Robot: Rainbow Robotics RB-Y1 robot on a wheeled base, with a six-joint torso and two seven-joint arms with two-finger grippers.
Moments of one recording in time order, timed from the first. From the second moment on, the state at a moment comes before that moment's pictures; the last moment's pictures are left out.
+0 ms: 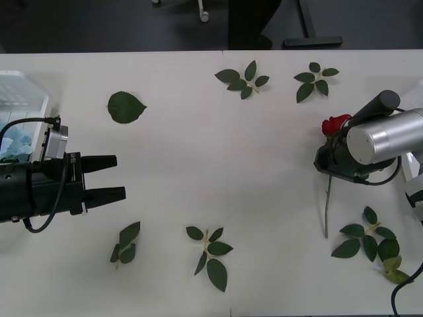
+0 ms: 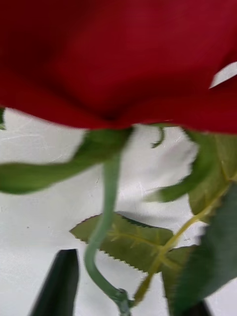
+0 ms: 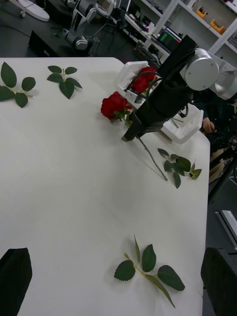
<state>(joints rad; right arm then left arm) -0.46 -0.57 0.24 -1.44 -0.52 1.35 0.94 0.04 0.72 0.05 -1.77 1.98 1.15 -2.64</state>
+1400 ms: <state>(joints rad) -0.46 -1.10 0.16 -1.45 -0.44 1.33 1.40 0.04 0.72 0.05 -1.77 1.98 1.15 -2.64</state>
